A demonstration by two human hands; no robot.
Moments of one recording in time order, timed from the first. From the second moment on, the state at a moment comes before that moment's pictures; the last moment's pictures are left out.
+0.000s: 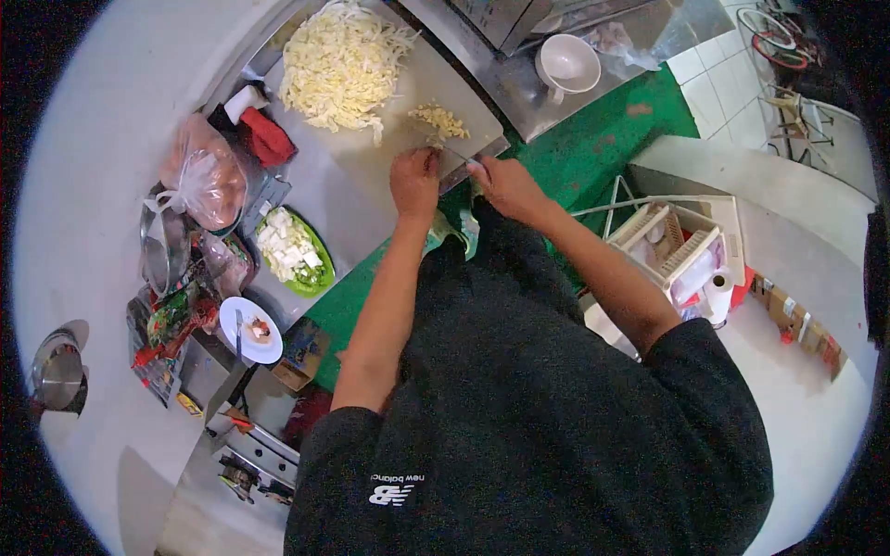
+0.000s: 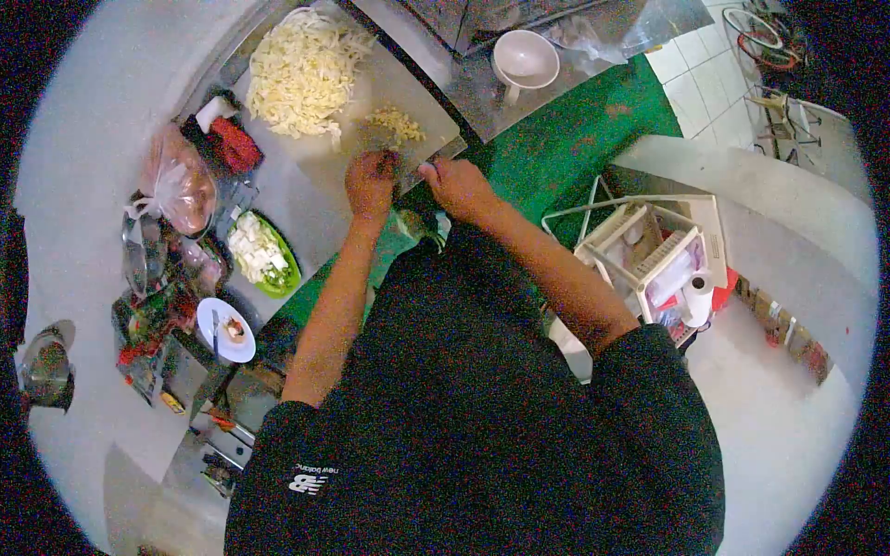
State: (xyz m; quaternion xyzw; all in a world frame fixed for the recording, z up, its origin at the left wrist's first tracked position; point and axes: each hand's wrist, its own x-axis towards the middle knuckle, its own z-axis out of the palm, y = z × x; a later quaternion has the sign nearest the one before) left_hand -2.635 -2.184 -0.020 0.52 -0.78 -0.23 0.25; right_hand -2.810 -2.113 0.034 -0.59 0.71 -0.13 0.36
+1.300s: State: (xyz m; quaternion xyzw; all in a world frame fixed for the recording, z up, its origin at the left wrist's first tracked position) left_hand -2.639 -2.188 -0.022 0.56 -0.73 -0.34 0.22; right_hand -2.785 -2.124 0.012 -0.60 0.72 -0.14 0.32
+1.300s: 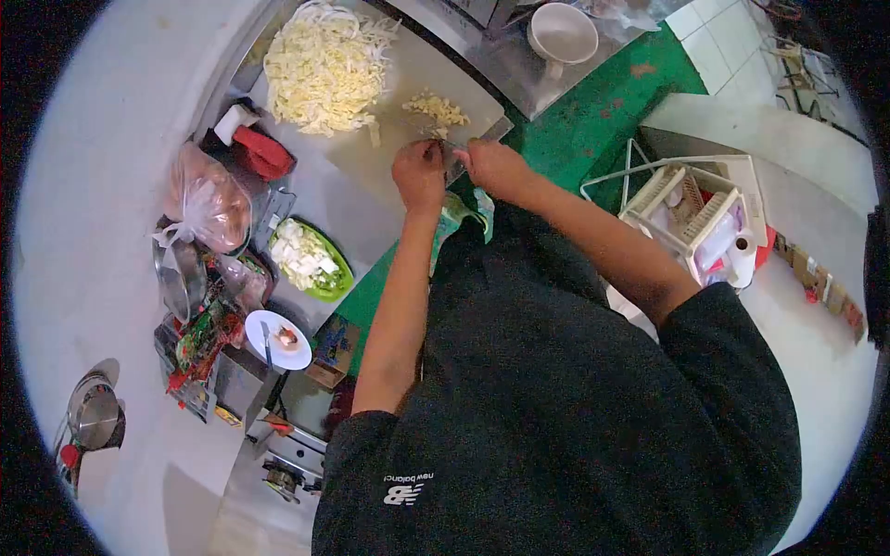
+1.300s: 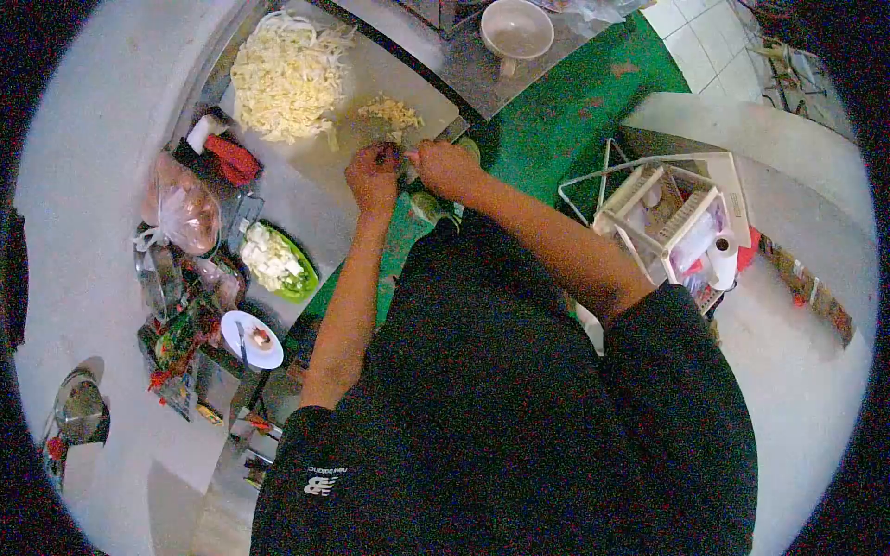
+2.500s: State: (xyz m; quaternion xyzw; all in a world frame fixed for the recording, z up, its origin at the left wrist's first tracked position) left_hand -2.674 -2.266 0.002 0.47 -0.86 -0.04 0.18; right_hand -2.782 -2.134 0.018 -0.58 0.72 -0.10 0.37
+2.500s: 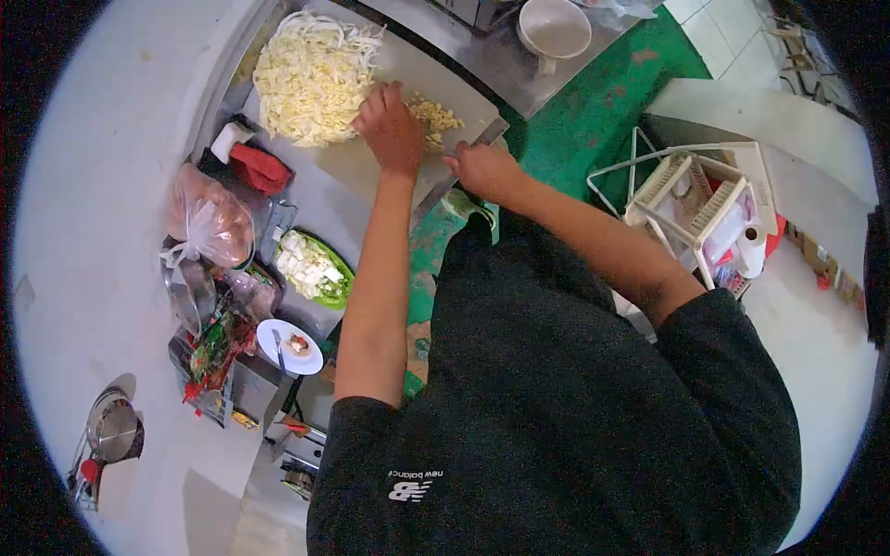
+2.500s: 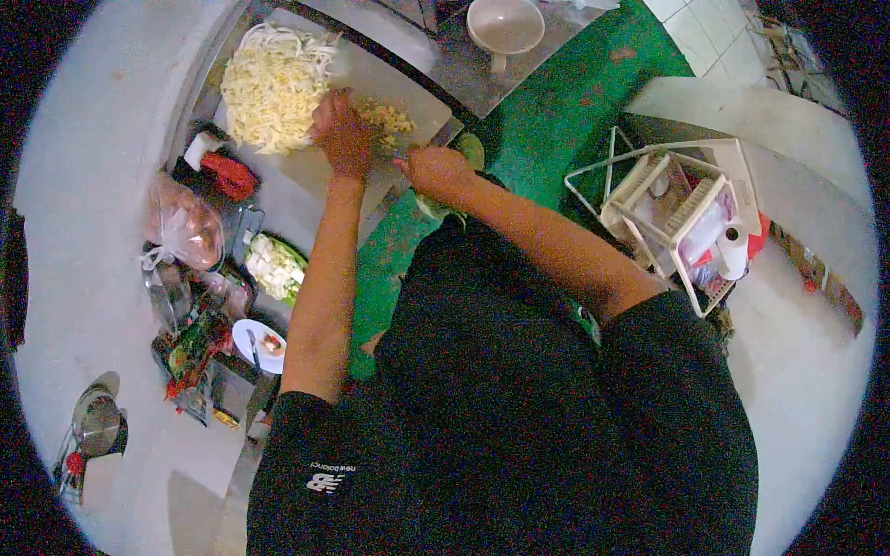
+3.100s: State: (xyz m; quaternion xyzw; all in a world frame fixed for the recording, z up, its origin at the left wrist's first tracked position) left_hand -2.612 -2.183 0.007 0.59 -0.78 -0.17 0.13; right_hand -2.783 -2.131 0.010 -0.61 0.72 -0.08 0.33
